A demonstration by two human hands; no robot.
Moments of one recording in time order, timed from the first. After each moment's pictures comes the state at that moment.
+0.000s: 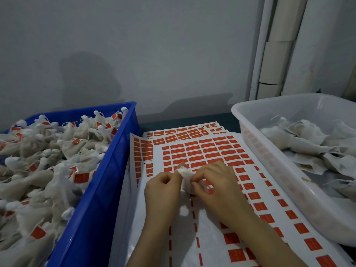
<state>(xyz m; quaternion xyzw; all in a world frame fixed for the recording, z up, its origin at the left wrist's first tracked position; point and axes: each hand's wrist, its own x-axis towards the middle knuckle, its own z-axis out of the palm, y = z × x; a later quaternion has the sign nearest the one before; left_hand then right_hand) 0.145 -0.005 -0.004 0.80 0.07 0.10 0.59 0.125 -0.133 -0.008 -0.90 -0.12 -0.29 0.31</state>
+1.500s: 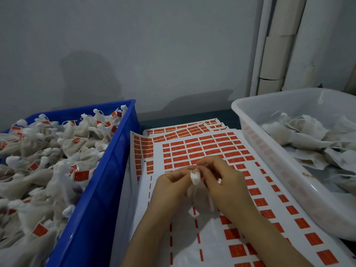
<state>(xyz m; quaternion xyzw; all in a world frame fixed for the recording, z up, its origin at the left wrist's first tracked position) 0.146 -0.004 -0.004 0.74 -0.04 -0.05 0.67 0.121 -0.132 -0.001 -0.85 -0.05 -0.25 0.46</state>
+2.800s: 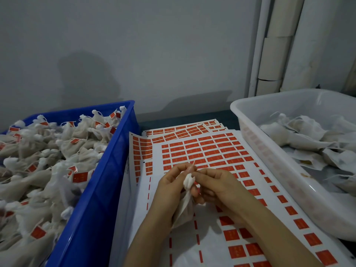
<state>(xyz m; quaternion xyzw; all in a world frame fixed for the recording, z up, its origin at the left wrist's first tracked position) 0.139 -0.008 0.009 0.63 -0.06 -0.09 0.77 0.122 -0.139 0.009 -0.66 -0.03 0.07 0.75</state>
